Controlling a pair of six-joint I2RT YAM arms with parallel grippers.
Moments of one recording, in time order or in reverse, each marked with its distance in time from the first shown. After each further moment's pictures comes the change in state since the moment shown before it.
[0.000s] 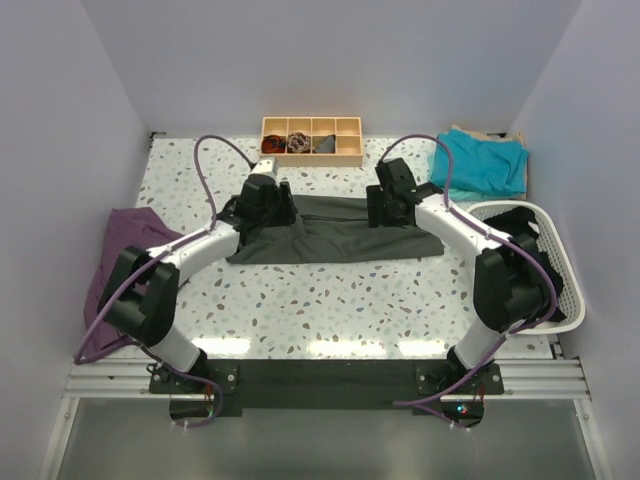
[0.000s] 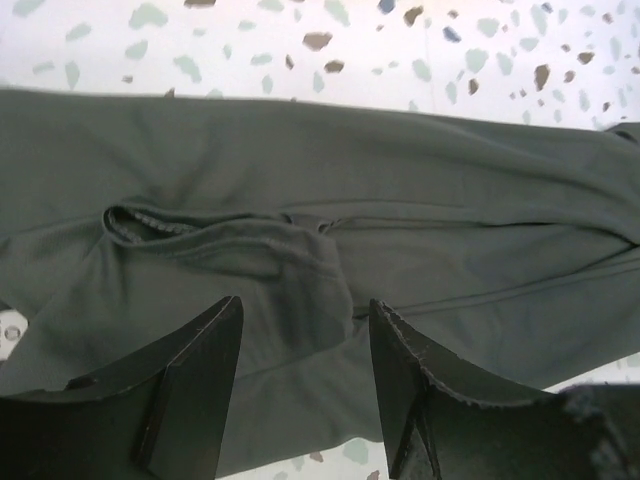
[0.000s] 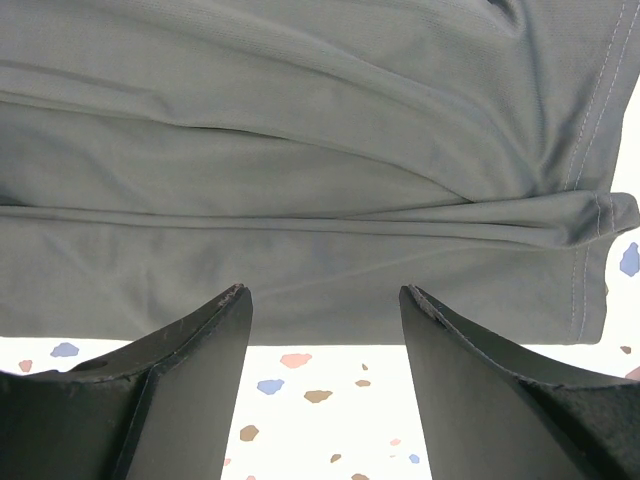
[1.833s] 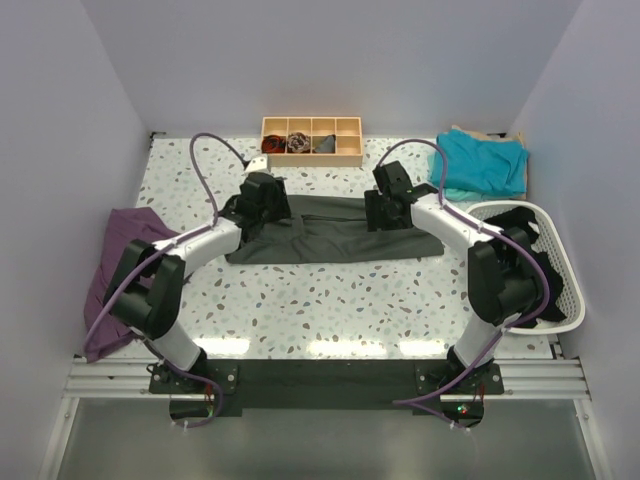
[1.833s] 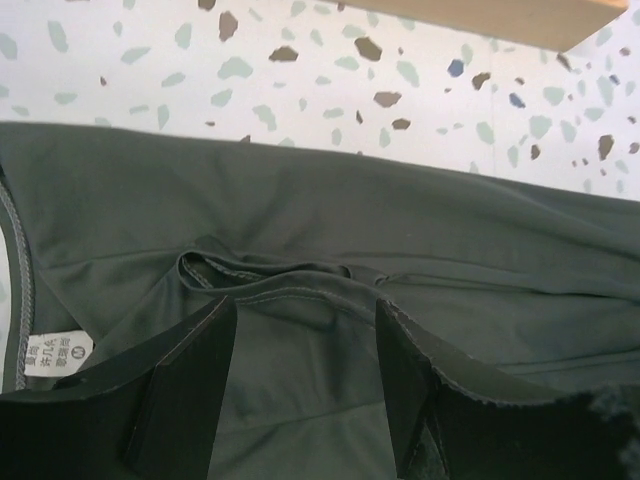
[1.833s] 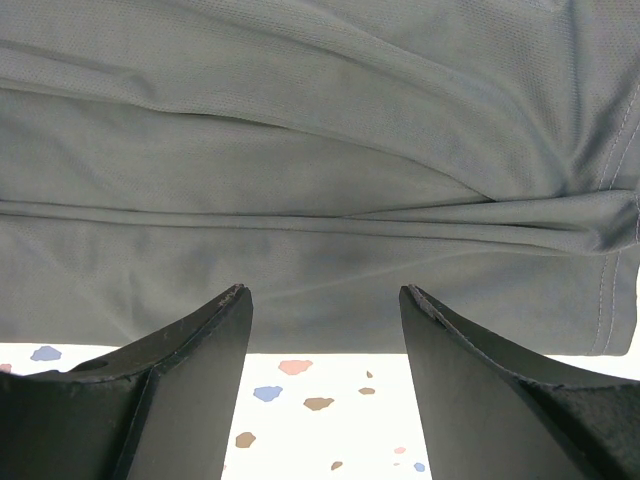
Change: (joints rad) left arm 0.021 0.041 0.013 0.040 -0.135 -0.002; right arm -0.005 0.052 -0.005 0.006 -0.027 -0.002
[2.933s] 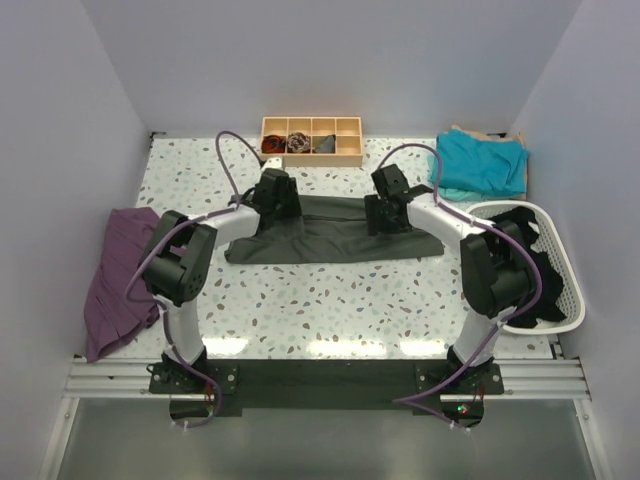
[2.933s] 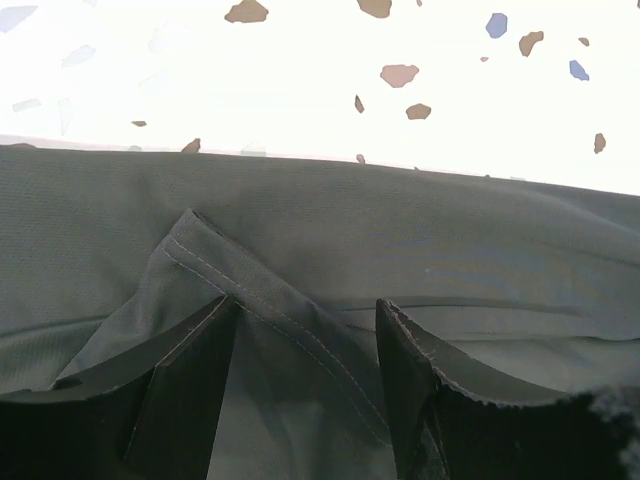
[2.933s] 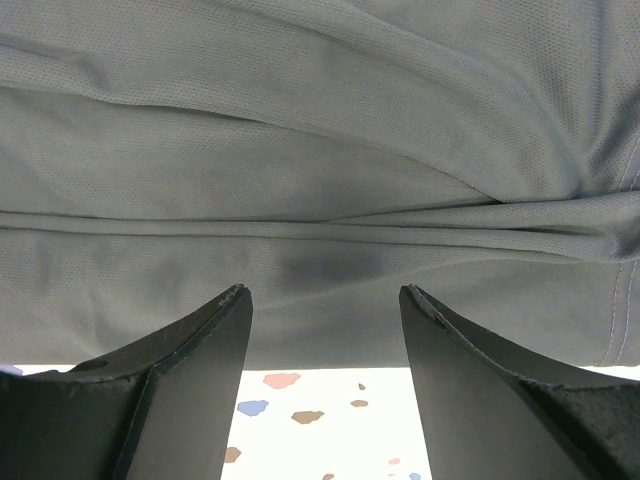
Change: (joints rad) left arm 0.007 0.280 0.154 0.011 0.055 -0.005; right arm -0.009 0.056 -0.001 0.000 0.002 -0.006
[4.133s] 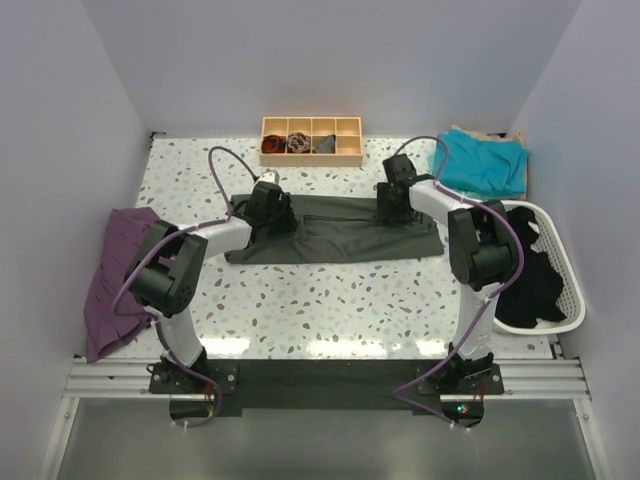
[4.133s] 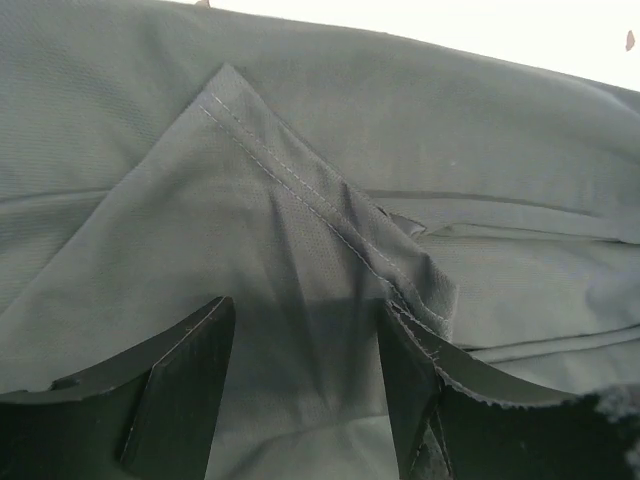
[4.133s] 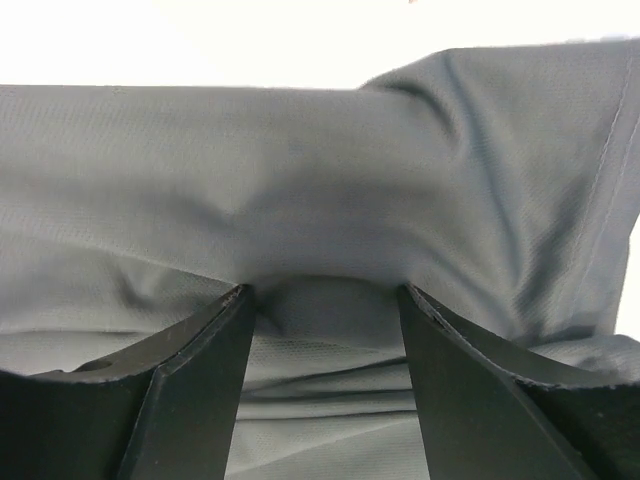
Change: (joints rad) left arm 0.005 -0.107 -0.156 -0.016 0.080 -0.052; right arm -0.121 0.235 0.167 0.055 0.017 -0.005
